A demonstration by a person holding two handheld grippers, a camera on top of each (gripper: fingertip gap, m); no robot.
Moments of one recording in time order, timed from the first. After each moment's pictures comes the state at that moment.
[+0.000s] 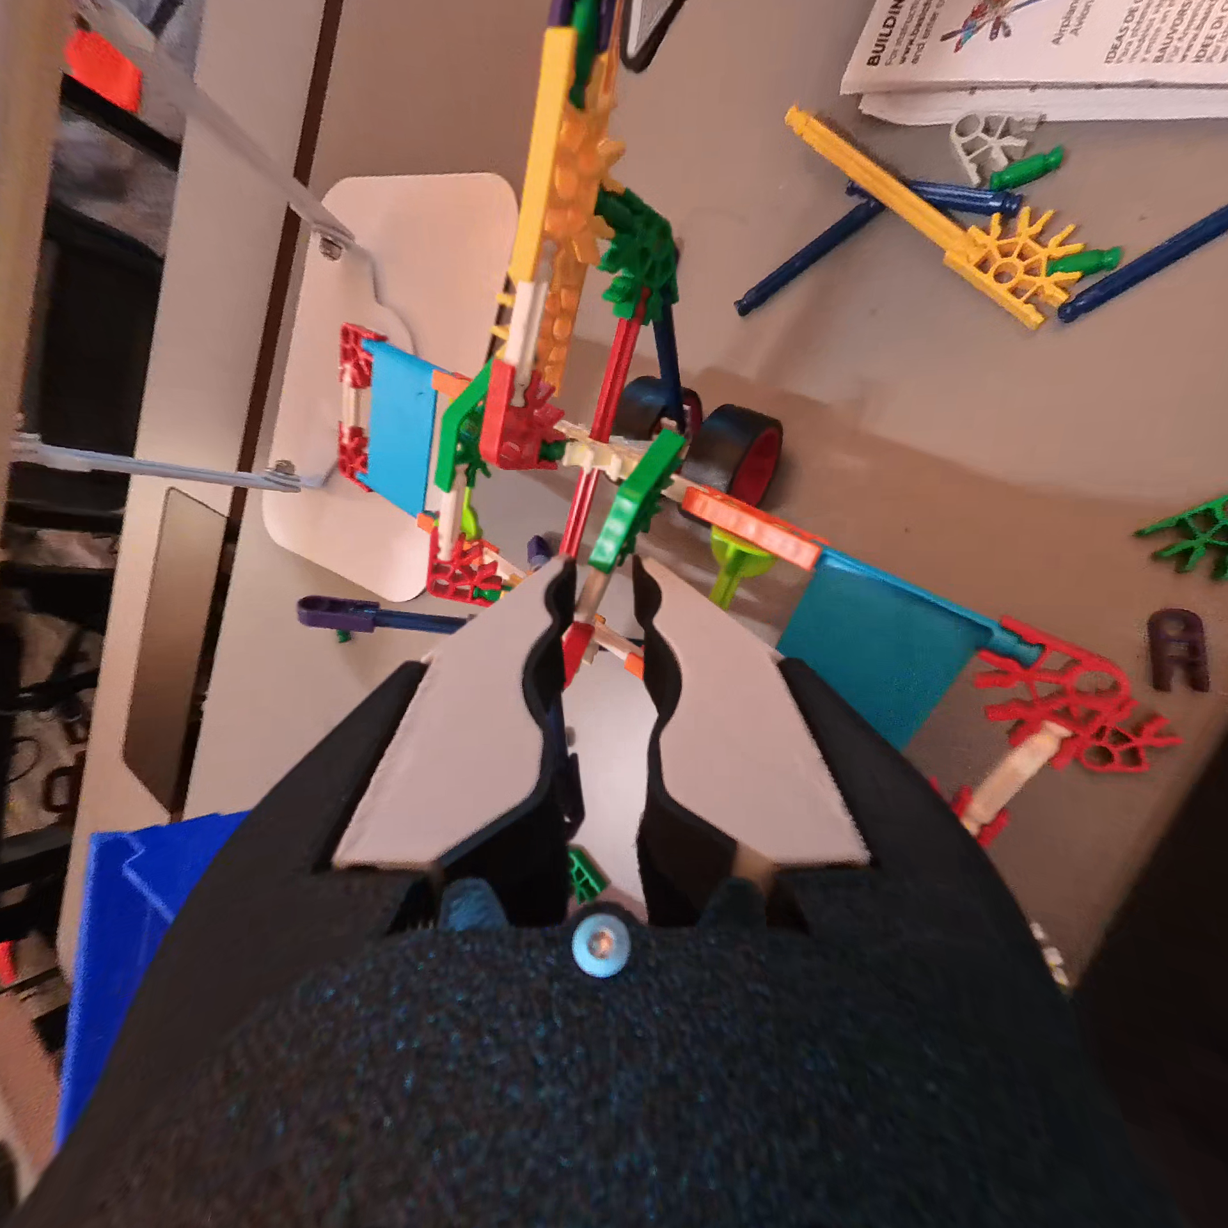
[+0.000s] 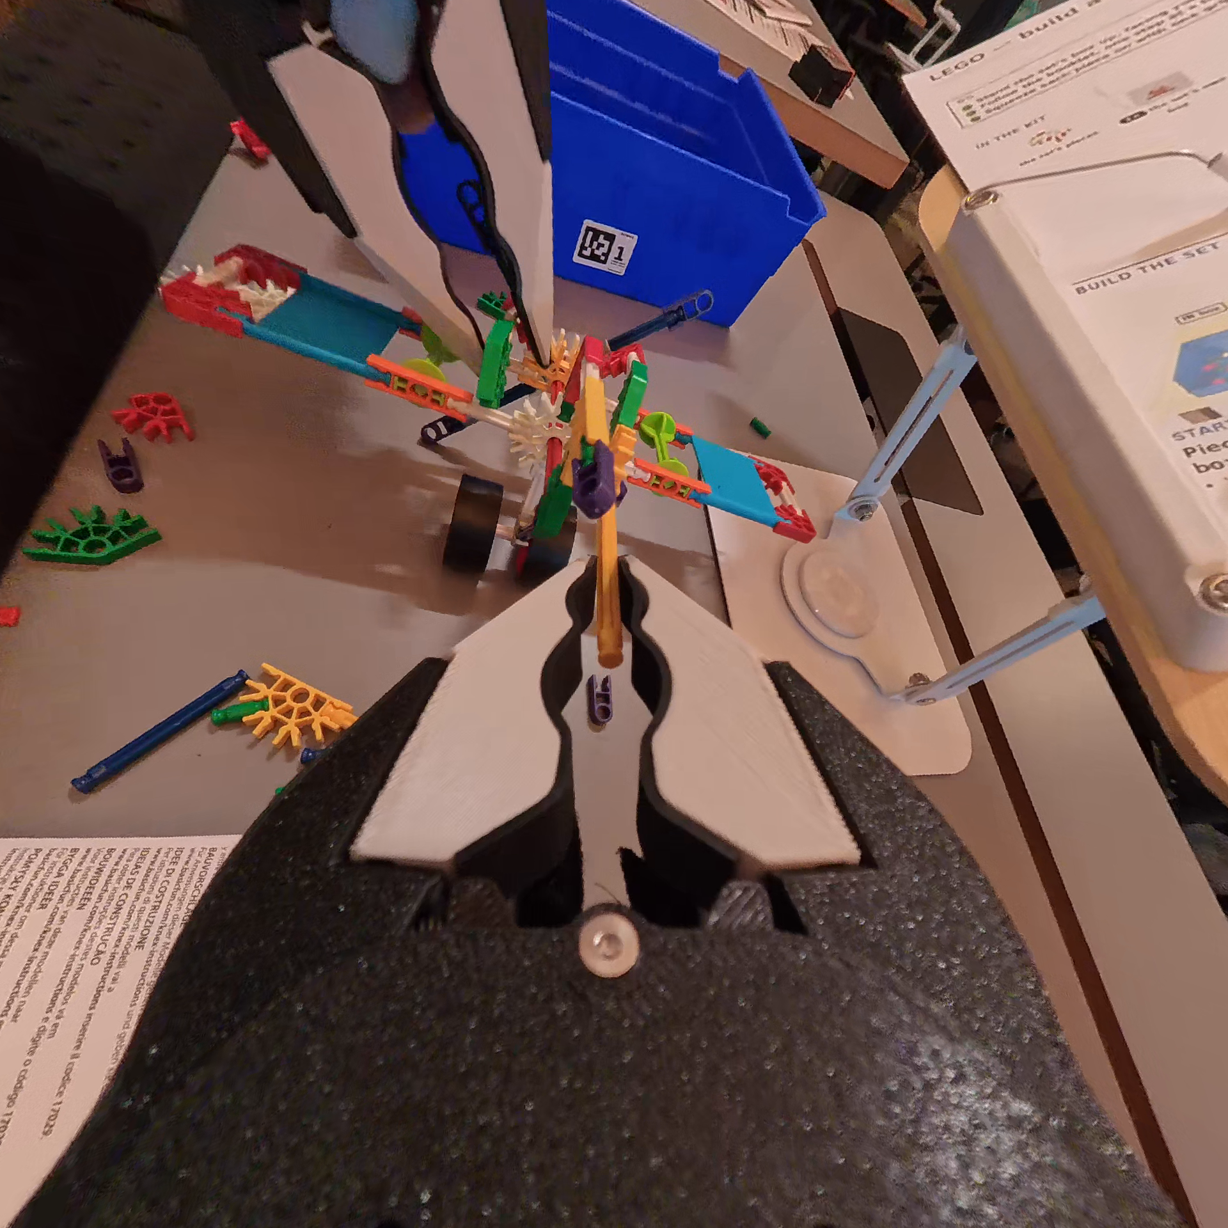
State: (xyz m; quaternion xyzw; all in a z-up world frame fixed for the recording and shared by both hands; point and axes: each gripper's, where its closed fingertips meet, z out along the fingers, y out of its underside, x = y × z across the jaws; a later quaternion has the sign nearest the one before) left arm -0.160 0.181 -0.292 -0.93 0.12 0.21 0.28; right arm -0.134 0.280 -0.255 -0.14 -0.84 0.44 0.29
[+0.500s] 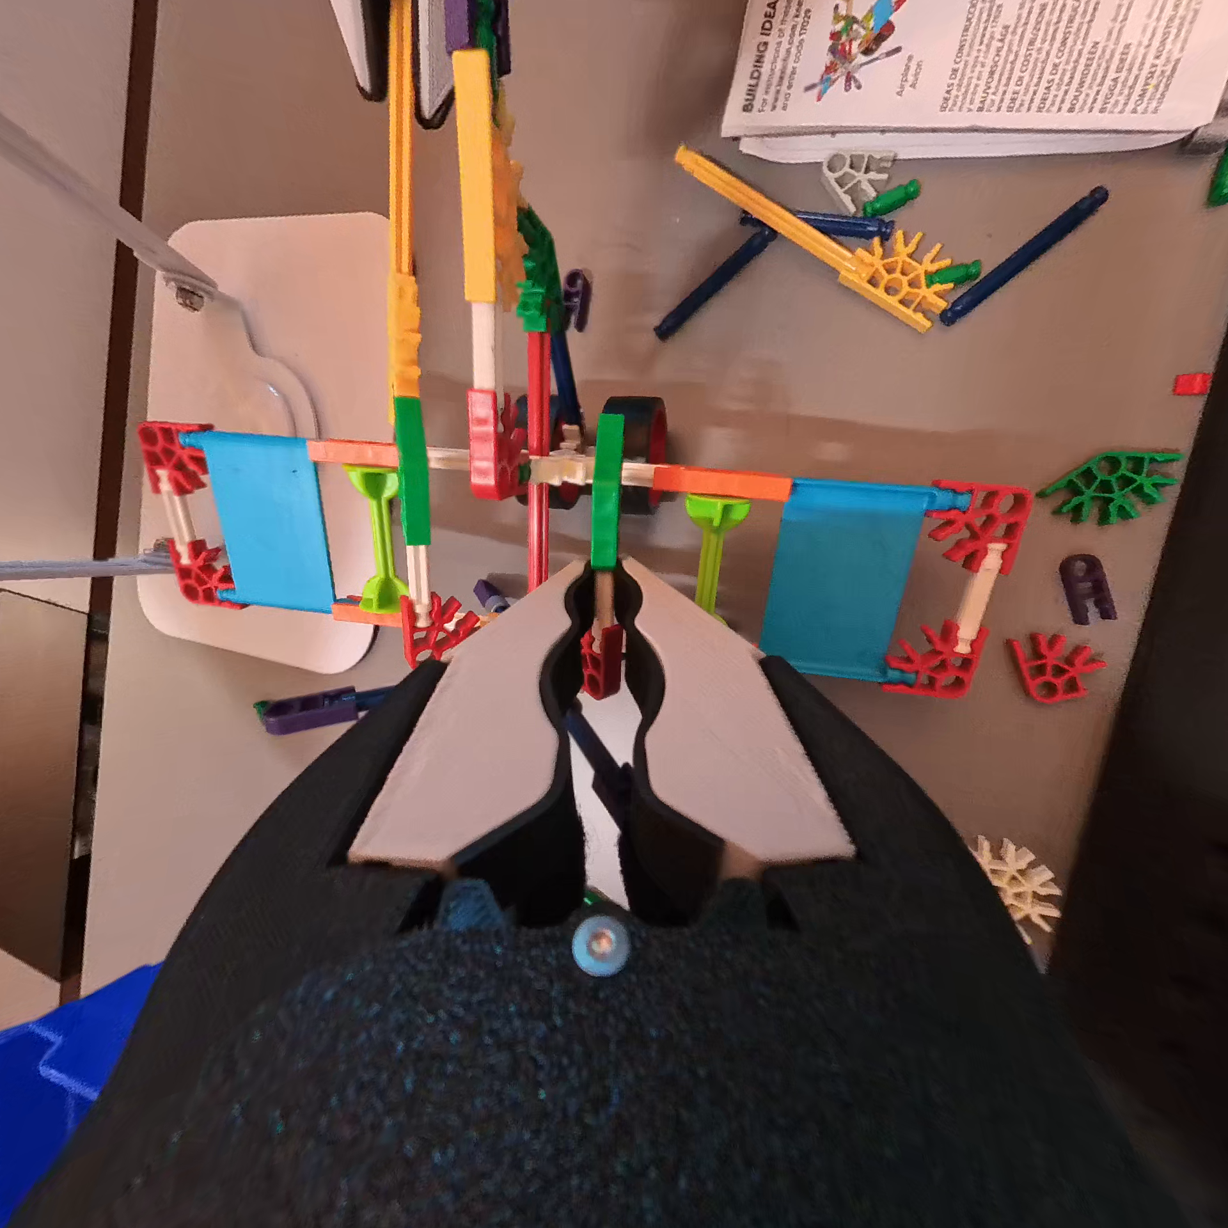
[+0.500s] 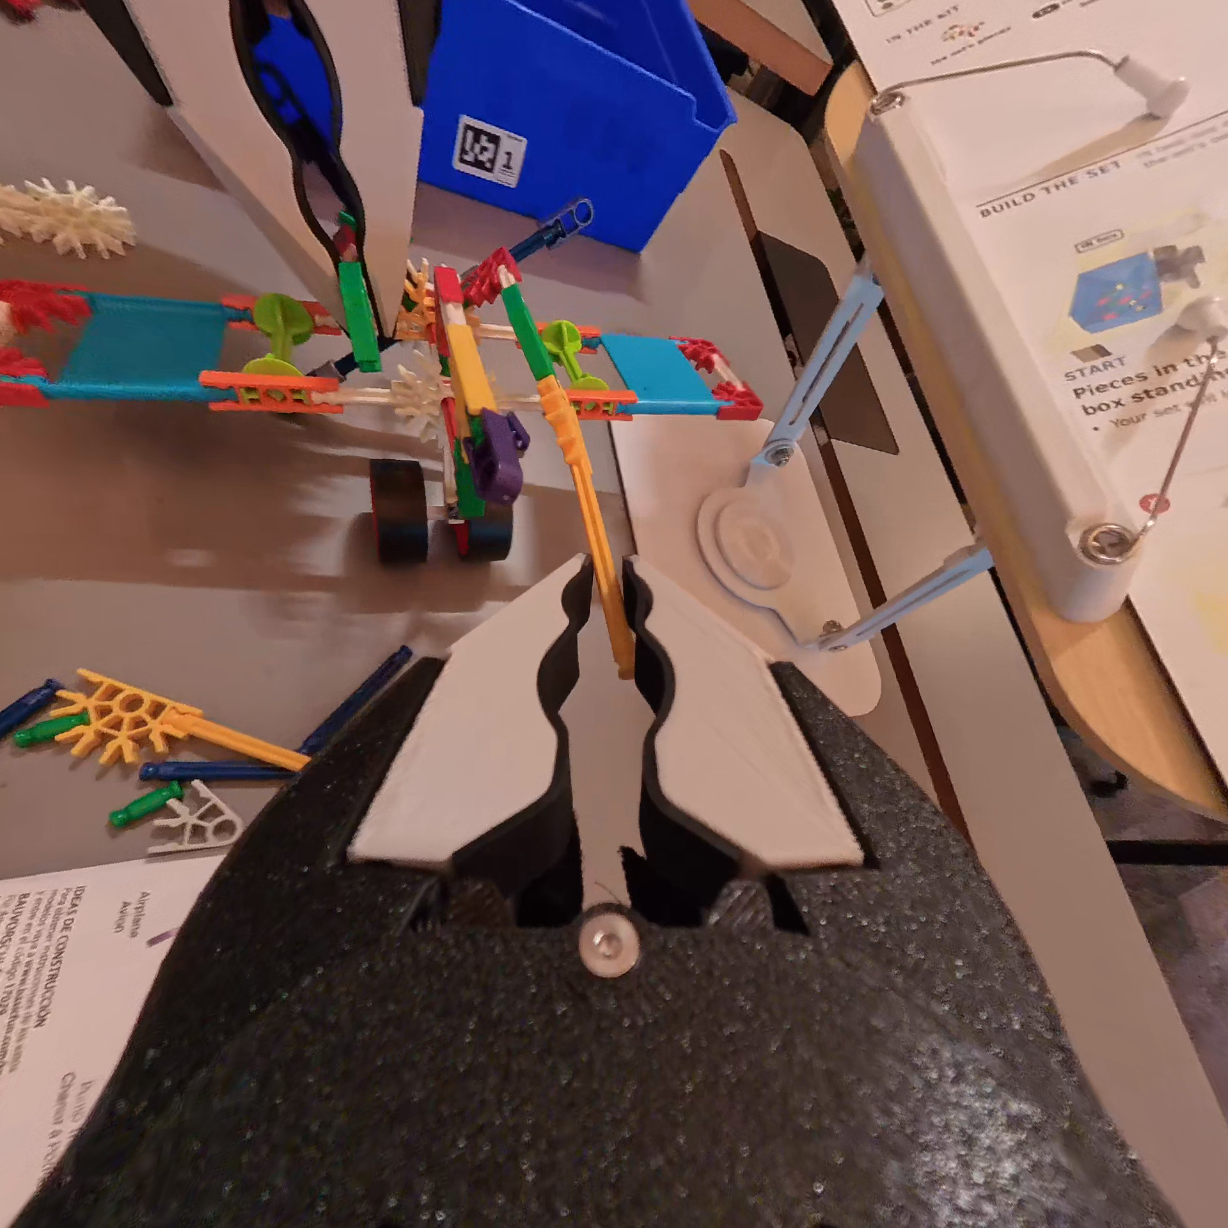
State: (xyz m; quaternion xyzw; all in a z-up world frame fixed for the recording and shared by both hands) left arm -0.156 0.189 -0.295 -0.94 0.18 0.10 0.28; right arm -0.170 0.303 -0.259 -0.17 -0.84 0.38 0.34
